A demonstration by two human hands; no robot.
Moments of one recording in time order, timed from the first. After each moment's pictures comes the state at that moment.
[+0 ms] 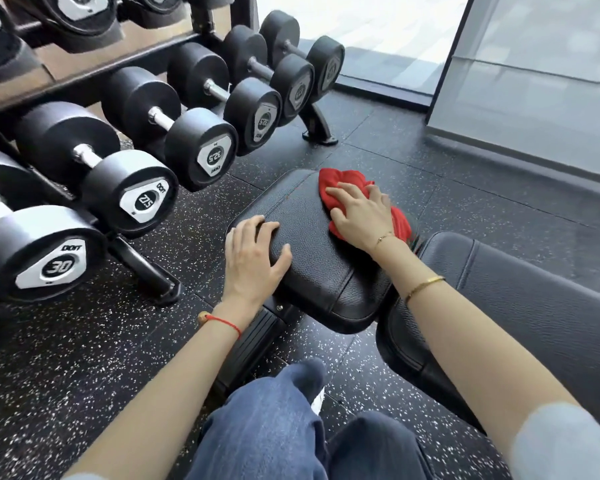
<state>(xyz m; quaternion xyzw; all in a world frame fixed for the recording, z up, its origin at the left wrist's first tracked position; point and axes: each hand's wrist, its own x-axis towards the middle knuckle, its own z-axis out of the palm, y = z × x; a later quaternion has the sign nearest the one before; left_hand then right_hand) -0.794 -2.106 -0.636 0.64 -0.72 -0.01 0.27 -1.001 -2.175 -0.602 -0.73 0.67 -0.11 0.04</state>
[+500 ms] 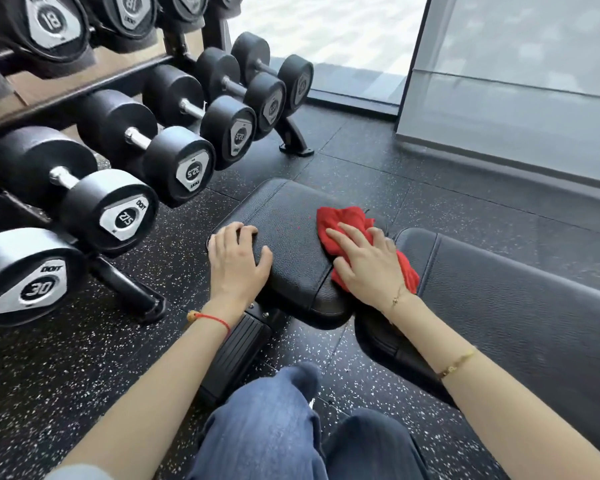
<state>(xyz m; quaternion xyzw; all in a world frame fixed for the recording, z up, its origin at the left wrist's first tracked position) -0.804 -2.108 -0.630 0.65 -0.72 0.00 0.25 -1.033 -2.072 -0.607 -0.73 0.68 -0.07 0.02</state>
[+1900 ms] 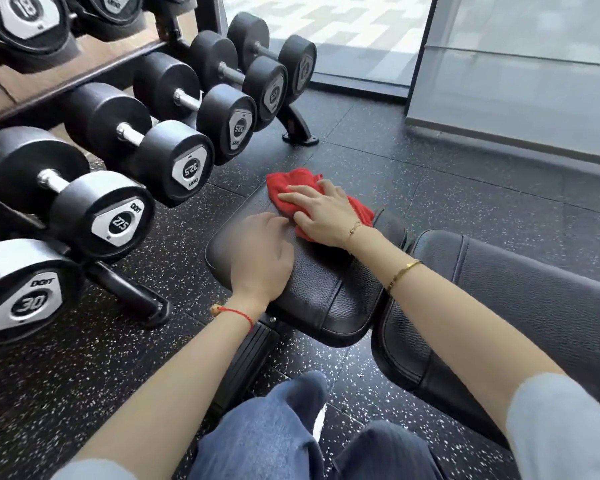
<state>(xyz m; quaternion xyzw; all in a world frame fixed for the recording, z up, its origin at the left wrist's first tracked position) -0.832 -2.140 -0.630 0.62 -0.74 -0.01 0.27 -0.984 -2.205 -0.600 -0.80 0.58 -0.09 0.08</state>
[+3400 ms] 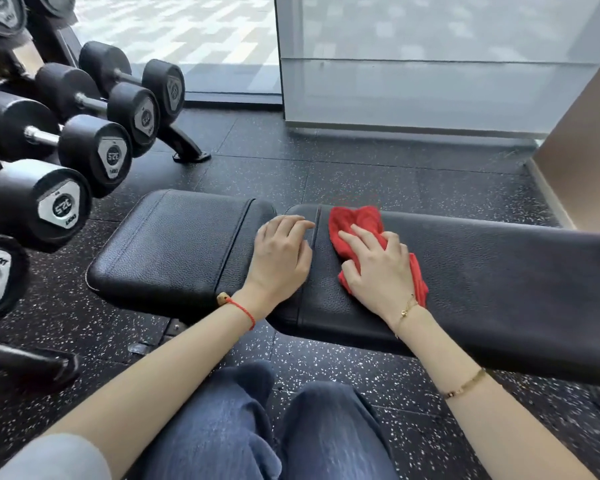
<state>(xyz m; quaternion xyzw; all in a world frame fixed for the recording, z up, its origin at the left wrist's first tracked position) -0.995 -2.045 -0.600 0.37 -0.89 -0.10 0.26 -1.147 -1.945 -0.606 -0.54 0.83 -0.10 -0.02</state>
